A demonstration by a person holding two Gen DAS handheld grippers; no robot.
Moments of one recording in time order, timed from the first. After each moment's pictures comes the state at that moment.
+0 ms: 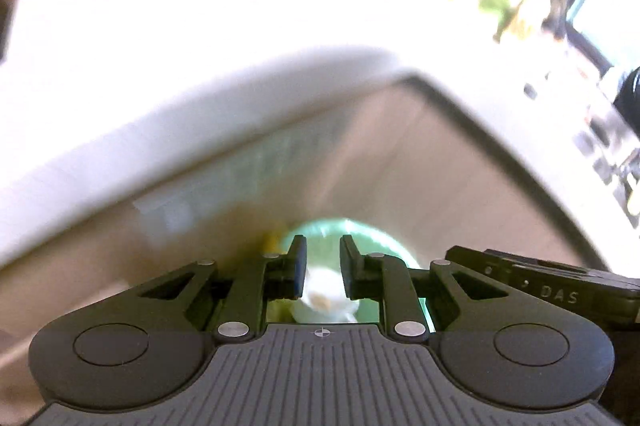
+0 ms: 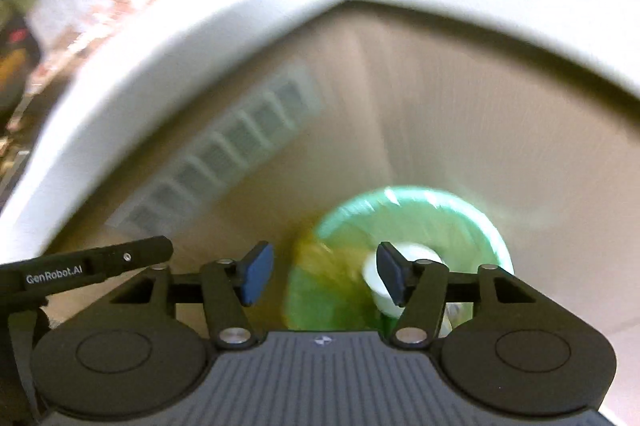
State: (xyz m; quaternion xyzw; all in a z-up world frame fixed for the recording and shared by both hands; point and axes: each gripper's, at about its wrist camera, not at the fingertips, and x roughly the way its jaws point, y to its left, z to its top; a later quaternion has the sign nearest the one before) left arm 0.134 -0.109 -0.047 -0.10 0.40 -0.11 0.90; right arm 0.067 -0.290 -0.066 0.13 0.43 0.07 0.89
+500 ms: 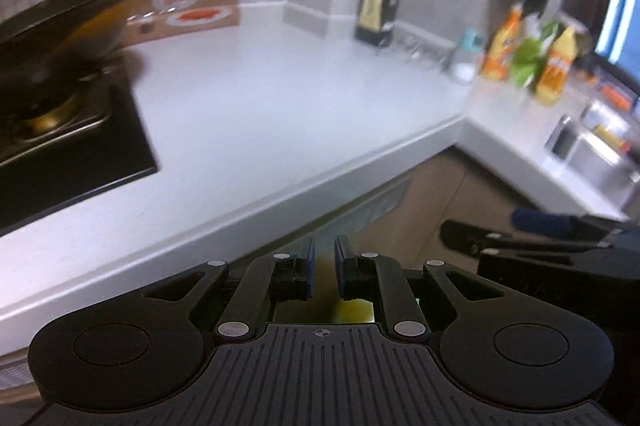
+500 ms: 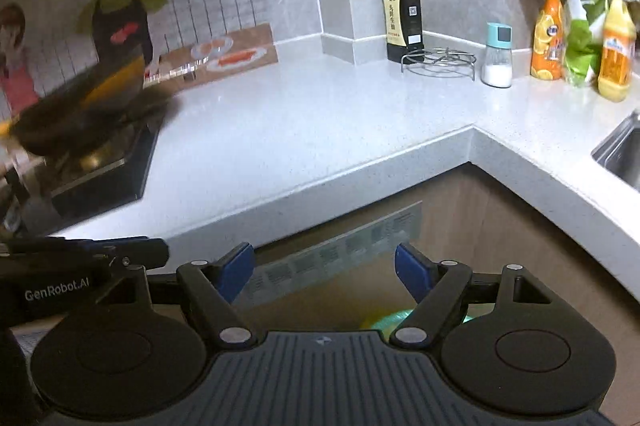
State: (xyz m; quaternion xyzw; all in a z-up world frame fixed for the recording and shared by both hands) left arm 0.083 -0.115 0.027 -0.03 0.35 0.01 0.94; right arm 0.054 -0.206 0.026 0.01 0.35 0.12 0.93
